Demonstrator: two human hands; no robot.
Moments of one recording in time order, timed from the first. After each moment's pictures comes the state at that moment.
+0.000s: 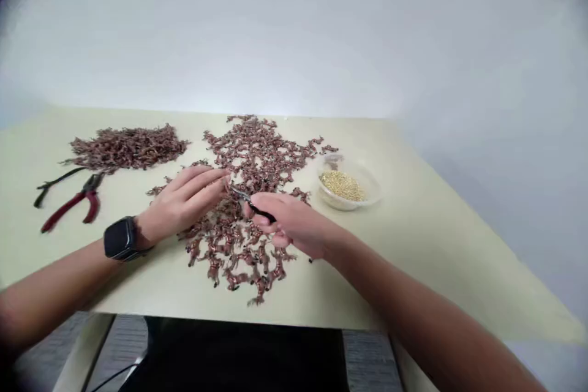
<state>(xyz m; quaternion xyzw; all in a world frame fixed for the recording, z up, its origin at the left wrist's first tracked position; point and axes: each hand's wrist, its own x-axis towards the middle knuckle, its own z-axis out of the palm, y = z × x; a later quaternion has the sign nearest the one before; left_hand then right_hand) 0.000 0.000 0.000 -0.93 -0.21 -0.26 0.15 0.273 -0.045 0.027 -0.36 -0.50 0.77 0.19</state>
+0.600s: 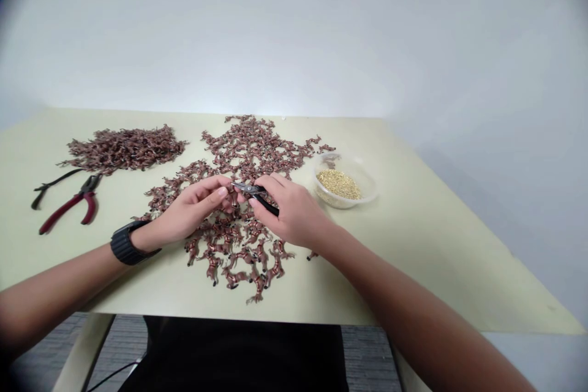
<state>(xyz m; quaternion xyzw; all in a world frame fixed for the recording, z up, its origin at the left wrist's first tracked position) 0.033 -0.018 0.003 -0.68 -0.30 -0.35 -0.57 0.281 -0.033 0.008 -0.40 -0.85 0.16 0.30</state>
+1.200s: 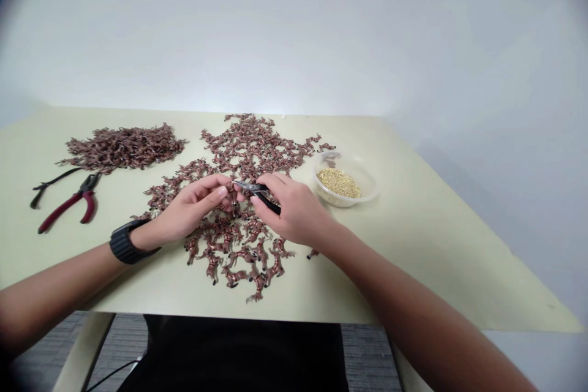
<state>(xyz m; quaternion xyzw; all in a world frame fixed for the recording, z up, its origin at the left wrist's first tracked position) 0.032 -0.017 0.000 -0.68 -0.31 -0.36 -0.56 0.282 -0.031 0.007 -0.41 -0.84 0.15 0.31</state>
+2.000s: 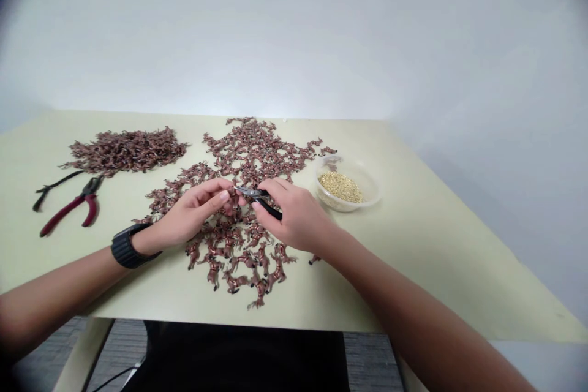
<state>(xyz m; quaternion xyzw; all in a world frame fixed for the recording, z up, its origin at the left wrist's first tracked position) 0.030 -0.019 0.003 -0.69 -0.33 -0.35 -0.54 0.281 -0.034 0.008 -0.41 -0.85 0.15 0.29</state>
